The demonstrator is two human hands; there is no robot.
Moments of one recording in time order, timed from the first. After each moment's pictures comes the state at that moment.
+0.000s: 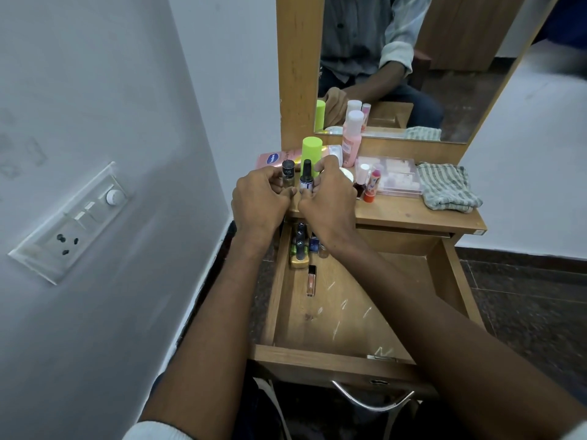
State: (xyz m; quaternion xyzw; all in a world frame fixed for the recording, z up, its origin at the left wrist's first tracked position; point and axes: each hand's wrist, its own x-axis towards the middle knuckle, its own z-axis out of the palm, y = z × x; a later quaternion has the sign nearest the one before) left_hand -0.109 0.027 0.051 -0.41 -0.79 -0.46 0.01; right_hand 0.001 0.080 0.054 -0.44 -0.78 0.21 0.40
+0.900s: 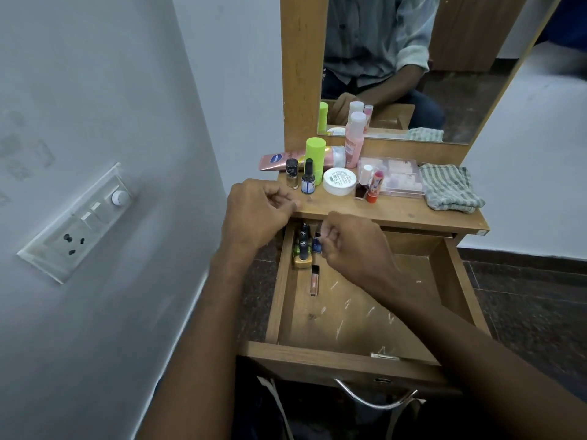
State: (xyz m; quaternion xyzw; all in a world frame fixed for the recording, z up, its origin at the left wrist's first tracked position) left_hand -0.113 -0.013 0.058 -0.49 -0.74 -0.46 -0.05; right_hand 0.075 0.057 0.032 -0.36 -0.89 0.14 0.23
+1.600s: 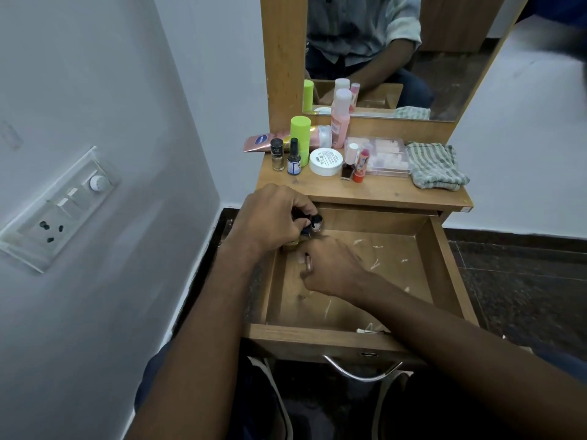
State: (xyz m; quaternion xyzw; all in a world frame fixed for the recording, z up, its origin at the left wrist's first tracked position) left_hand -0.081 -0.008 0.044 -0.64 -0.72 -0.25 -0.07; right_hand 0.075 0.031 -0.005 -0.36 -0.92 0.18 0.00
